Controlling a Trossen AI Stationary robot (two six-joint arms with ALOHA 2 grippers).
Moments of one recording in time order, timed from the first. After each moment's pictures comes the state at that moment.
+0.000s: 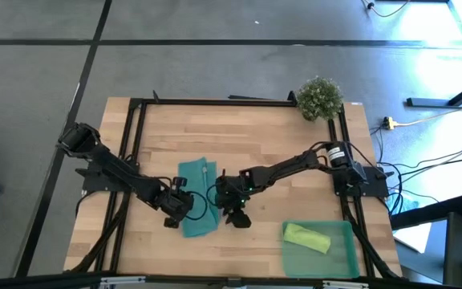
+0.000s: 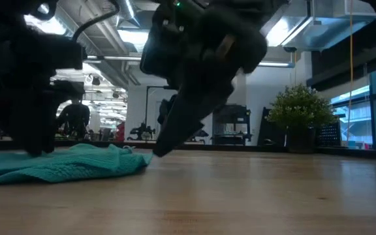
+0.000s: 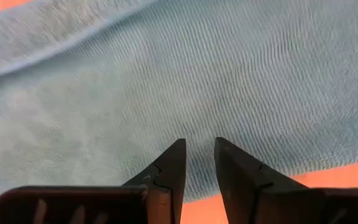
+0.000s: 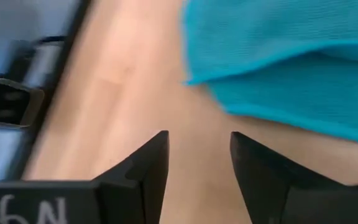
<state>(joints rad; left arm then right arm) -0.51 1.49 0.68 -0.42 -0.28 -0.36 0.16 2.16 1.44 -0.24 -0.49 0.07</state>
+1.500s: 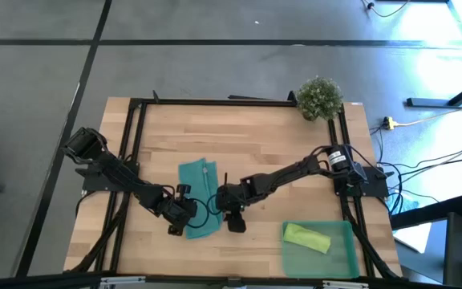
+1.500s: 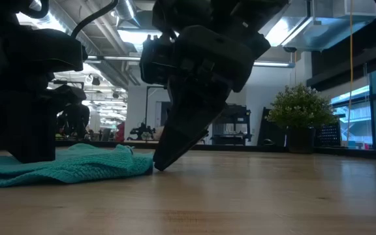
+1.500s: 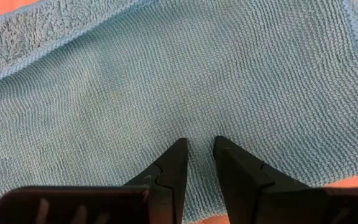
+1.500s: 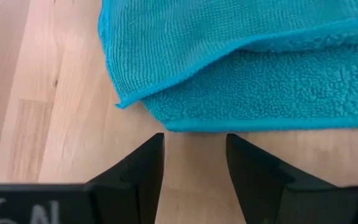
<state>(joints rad) -0.57 1.61 0.69 -0.29 -0.28 -0.41 0.23 2.16 1.44 -0.26 -0.22 0.23</state>
